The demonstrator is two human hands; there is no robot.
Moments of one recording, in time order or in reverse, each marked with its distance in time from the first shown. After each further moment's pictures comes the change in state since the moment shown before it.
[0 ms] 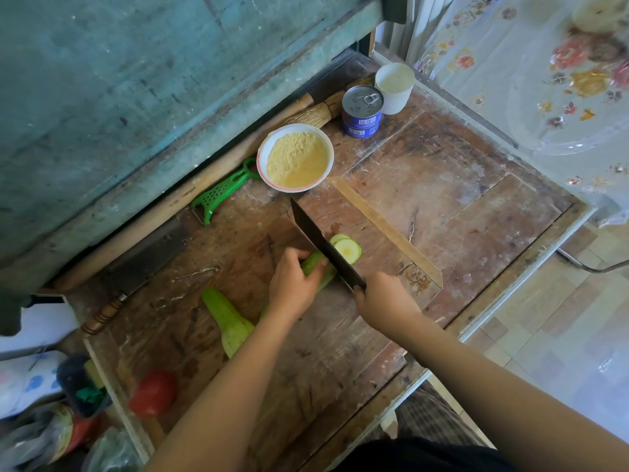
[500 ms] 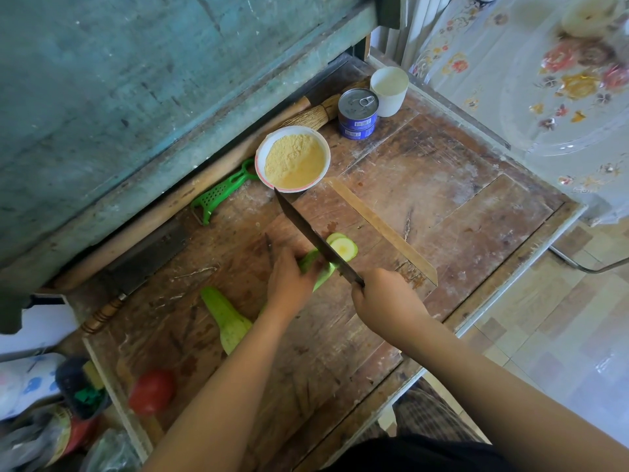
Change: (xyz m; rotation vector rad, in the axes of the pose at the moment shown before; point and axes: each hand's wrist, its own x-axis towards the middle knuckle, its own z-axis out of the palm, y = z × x) left_hand 0.000 -0.001 0.000 -0.029 -0.022 -0.024; right_hand -0.032 -0.009 -0.014 -0.037 0.076 -0.132
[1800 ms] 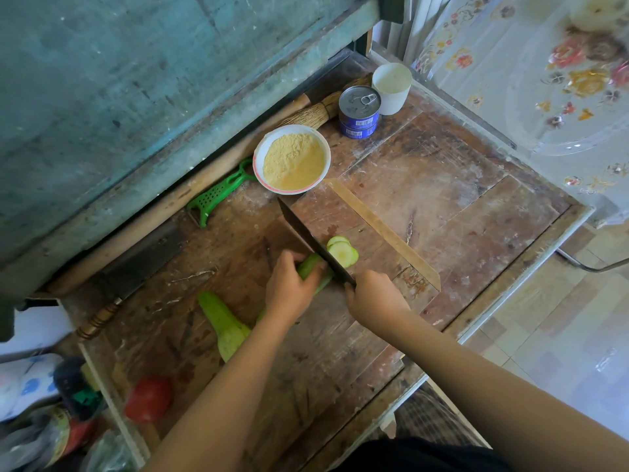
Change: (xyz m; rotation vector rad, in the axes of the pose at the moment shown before) left_hand 0.001 0.000 -0.001 -0.004 0.019 0.029; right_hand 0.038 0.004 0.017 0.045 -0.060 0.094
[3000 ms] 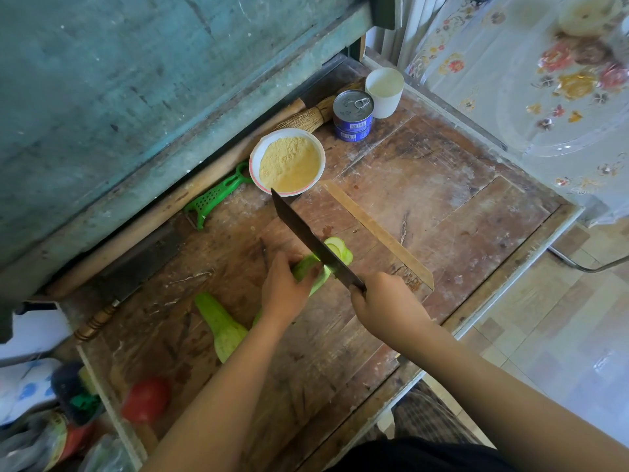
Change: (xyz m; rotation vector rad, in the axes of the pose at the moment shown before) left_hand -0.003 -0.003 0.003 -0.027 0.039 0.031; right_hand -0.034 0.008 -0.020 -0.013 0.072 -0.141
